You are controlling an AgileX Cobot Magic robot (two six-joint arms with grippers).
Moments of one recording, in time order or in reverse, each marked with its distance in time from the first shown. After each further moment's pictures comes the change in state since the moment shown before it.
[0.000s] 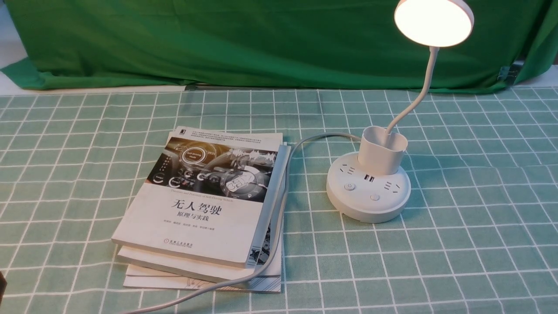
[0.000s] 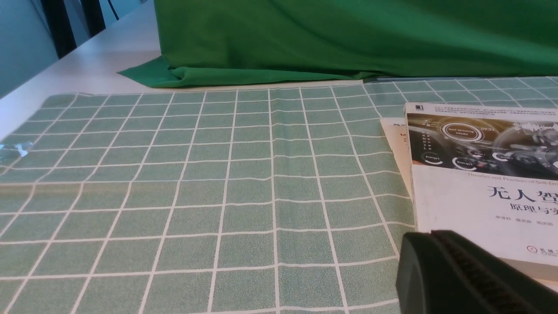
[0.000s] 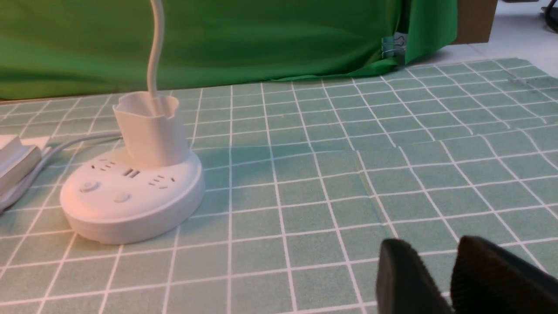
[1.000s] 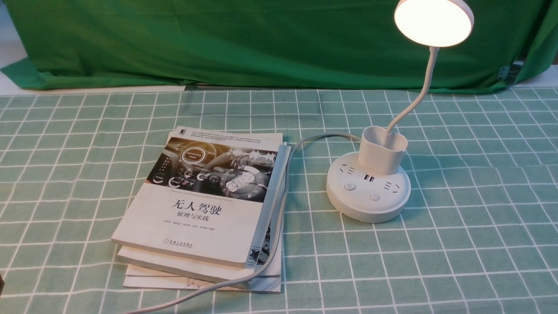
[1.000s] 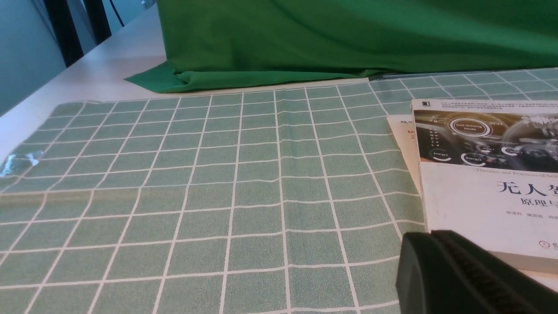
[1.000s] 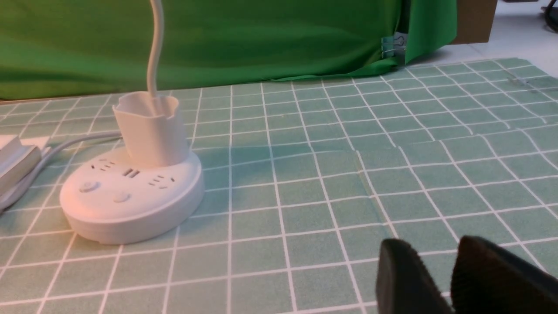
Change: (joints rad) right arm 0.000 0.000 0.000 0.000 0.000 0.000; left arm 0.000 0.000 0.000 0.035 0.000 0.000
